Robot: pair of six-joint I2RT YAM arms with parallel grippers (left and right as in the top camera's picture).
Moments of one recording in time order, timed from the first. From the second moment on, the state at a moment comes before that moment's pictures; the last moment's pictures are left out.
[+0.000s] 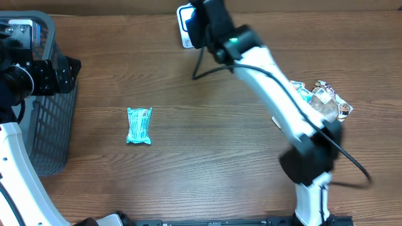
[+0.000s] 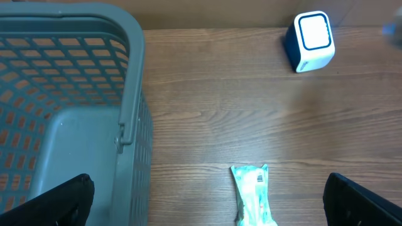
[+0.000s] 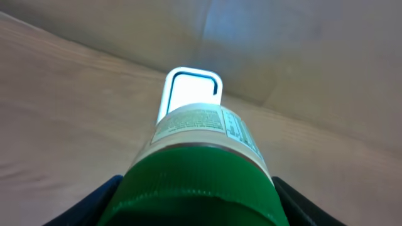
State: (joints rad) left arm 0.43 1.45 1.89 -1.26 0.33 0.30; right arm 0.55 2.08 2.15 -0.79 0.24 0.13
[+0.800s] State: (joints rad) left arm 0.43 1.45 1.89 -1.26 0.33 0.30; right arm 0.34 2.08 1.70 -1.09 0.11 0.46
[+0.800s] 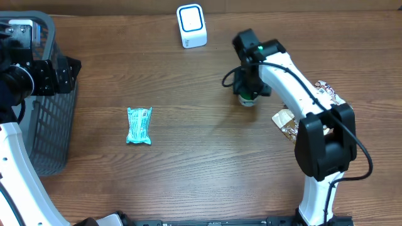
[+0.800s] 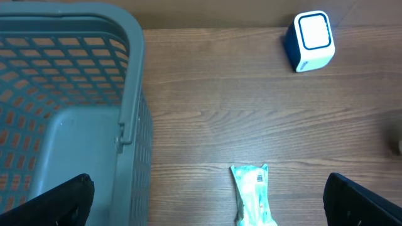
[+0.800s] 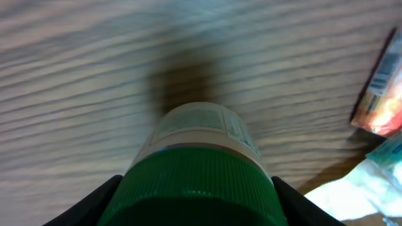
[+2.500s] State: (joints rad) left arm 0.43 1.45 1.89 -1.26 0.33 0.30; right arm 0.32 1.97 1.87 -1.06 -0.43 0.34
